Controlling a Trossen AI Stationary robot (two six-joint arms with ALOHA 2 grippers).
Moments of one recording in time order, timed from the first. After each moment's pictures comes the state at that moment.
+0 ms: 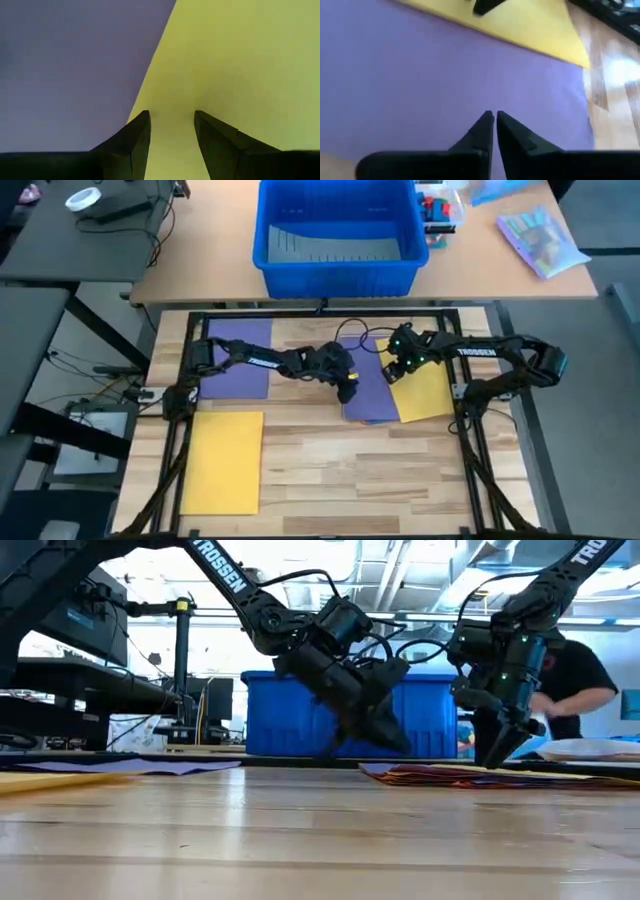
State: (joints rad) left arm 0.22 2.14 1.37 0.20 0.18 -0.29; right arm -0.59 1.36 0.61 -0.45 -0.06 0.39
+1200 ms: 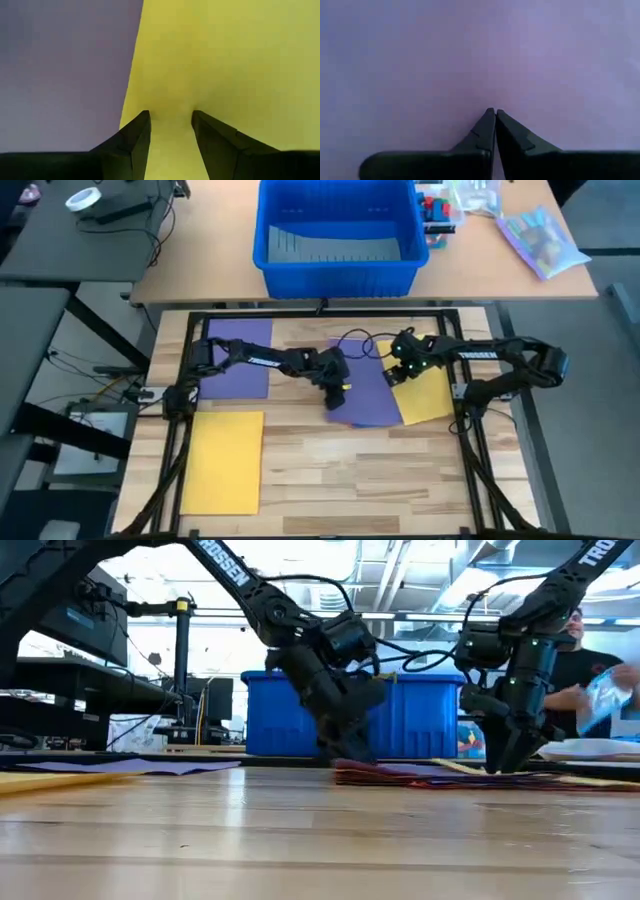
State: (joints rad) left arm 0.22 2.12 1.39 -0.27 0.11 -0.06; right arm -0.57 1.36 0.54 -0.46 -0.05 0.52
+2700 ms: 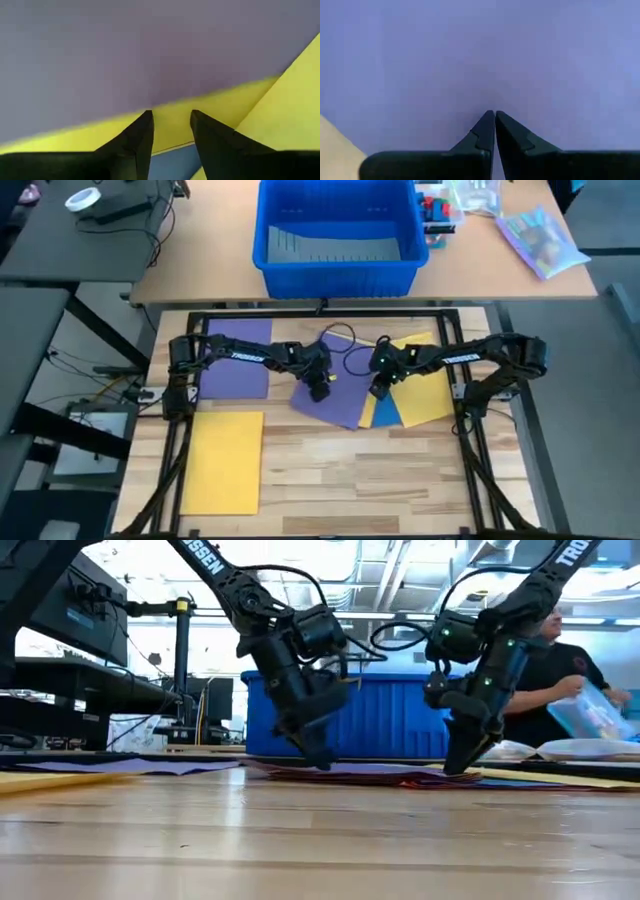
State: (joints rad) left arm 0.26 1.98 1.26 -0.31 0.01 -0.13; right arm -0.36 1.53 0.62 -0.27 -0.02 0.24
